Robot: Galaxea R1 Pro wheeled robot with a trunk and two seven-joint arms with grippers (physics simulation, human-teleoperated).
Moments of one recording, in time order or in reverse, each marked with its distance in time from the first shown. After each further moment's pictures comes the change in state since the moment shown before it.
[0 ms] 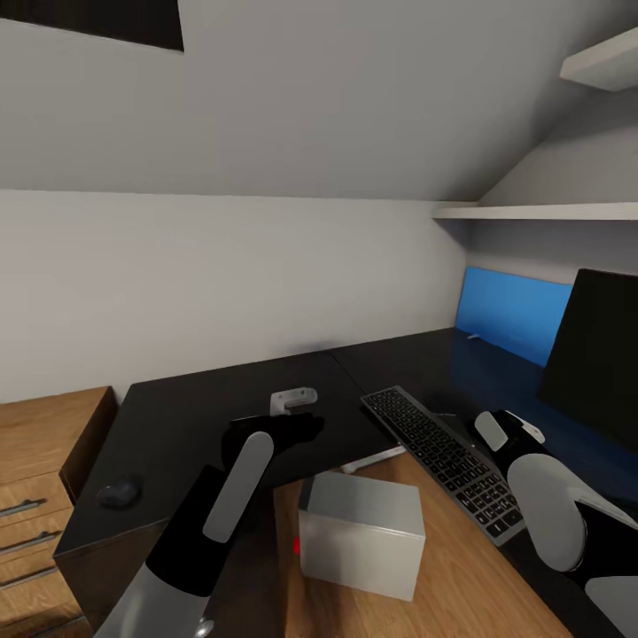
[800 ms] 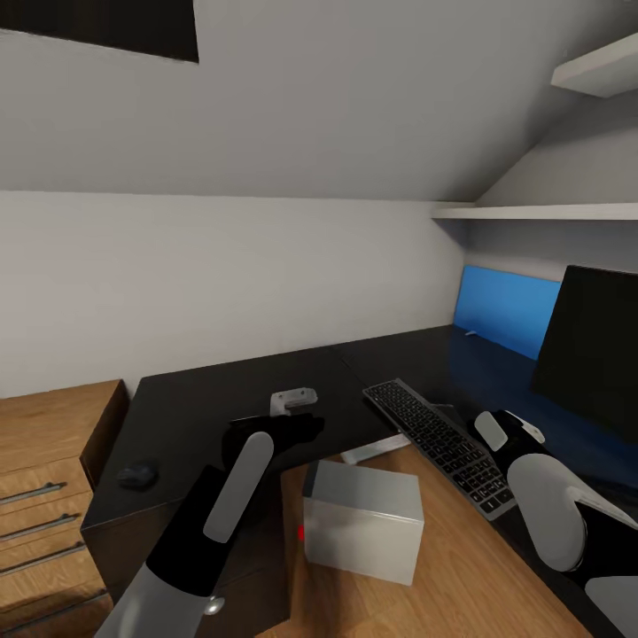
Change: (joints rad) left arm 0.000 0.000 -0.001 0.002 0.000 0.000 0.000; right arm 0.000 0.000 0.000 0.000 -0.001 0.000 0.000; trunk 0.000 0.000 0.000
